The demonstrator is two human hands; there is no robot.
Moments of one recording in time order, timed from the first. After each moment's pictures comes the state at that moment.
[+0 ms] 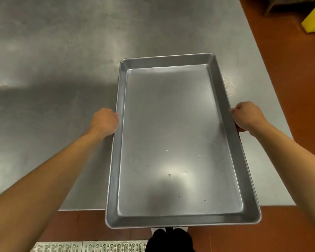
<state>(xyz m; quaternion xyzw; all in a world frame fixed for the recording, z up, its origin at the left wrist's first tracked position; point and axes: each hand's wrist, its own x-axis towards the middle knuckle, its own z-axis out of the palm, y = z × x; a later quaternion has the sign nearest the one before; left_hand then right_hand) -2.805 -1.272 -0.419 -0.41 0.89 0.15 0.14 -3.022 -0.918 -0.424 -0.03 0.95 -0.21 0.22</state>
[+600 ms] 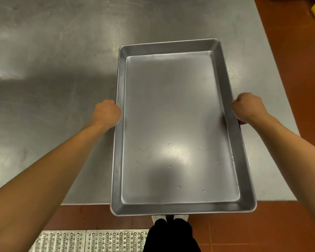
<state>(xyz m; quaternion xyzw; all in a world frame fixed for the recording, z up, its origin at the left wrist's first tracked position) -2.816 -1.280 -0.438 -0.45 0.86 0.19 0.13 -3.032 -0.930 -0.436 -0.05 0.97 -0.13 0.21</state>
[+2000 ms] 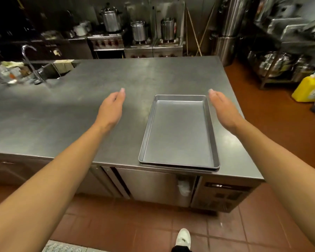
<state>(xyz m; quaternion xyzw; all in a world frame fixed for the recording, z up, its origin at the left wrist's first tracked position) -2.540 -1.091 -0.160 -0.36 0.80 0.38 -0.29 -2.742 -0.817 -0.167 -0.31 0.80 -0.51 0.11</state>
